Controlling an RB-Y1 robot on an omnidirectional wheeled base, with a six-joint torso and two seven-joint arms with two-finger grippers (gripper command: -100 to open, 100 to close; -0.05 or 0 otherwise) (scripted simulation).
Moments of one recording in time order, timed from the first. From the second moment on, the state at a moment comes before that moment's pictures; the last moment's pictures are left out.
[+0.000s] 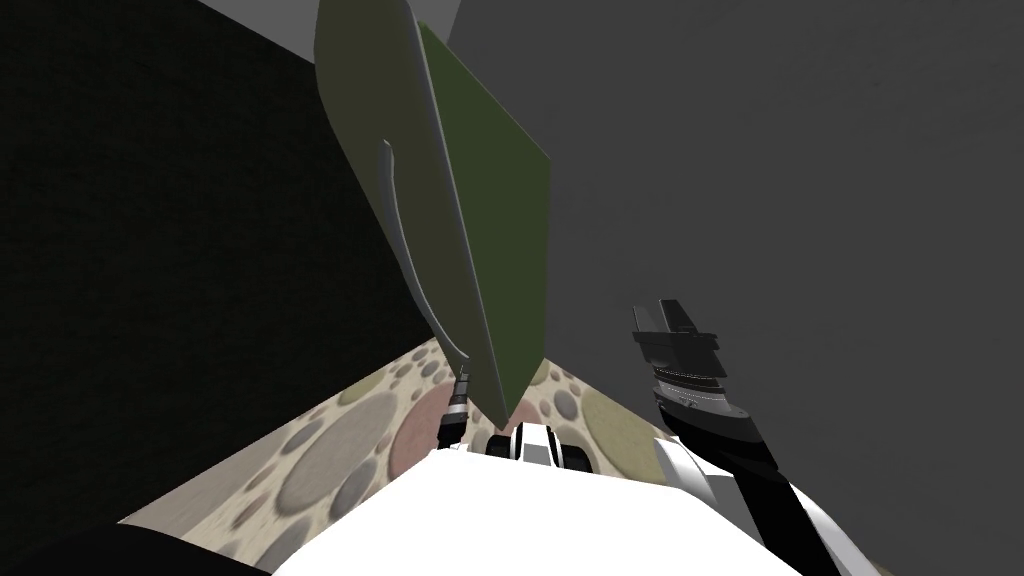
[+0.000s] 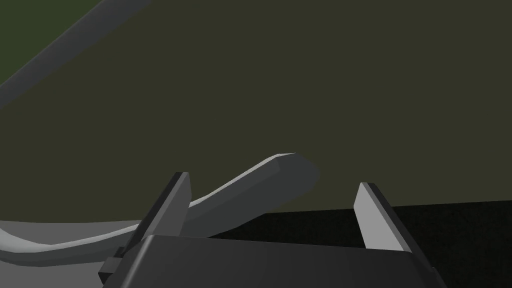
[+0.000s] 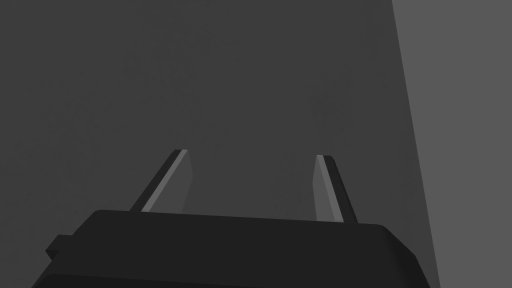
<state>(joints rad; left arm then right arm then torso) 0.22 -0.01 0.18 -1.12 -0.08 -0.95 -0.37 0.52 -0.04 -0.04 -2.38 0.12 -0.49 -0.17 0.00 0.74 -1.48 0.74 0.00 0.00</state>
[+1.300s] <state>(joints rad) 0.22 0.11 0.19 -1.15 -0.09 -0.90 -0.36 0.52 -0.04 -0.04 -2.38 0.12 -0.49 -0.17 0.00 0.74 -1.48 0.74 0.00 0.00</state>
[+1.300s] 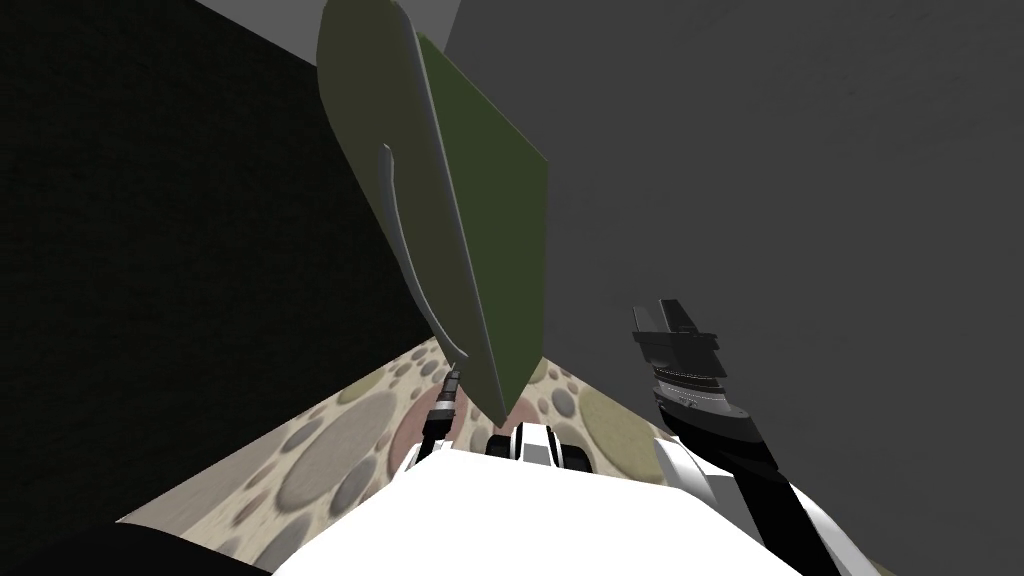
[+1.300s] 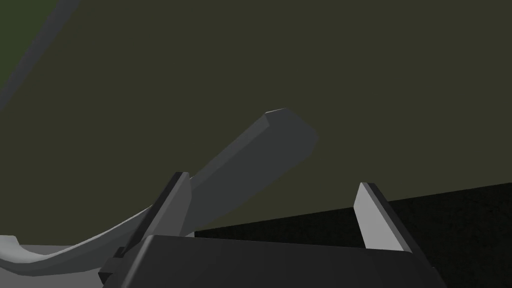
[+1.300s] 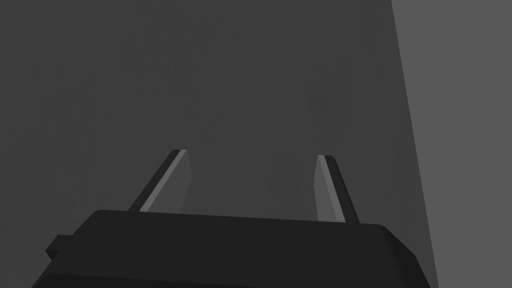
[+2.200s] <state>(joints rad) 0.20 0.17 0.21 -1.25 -0.11 -0.75 -0.34 0.52 -0.04 -0.04 -2.38 0.12 -0.49 -0.17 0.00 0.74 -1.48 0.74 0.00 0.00</state>
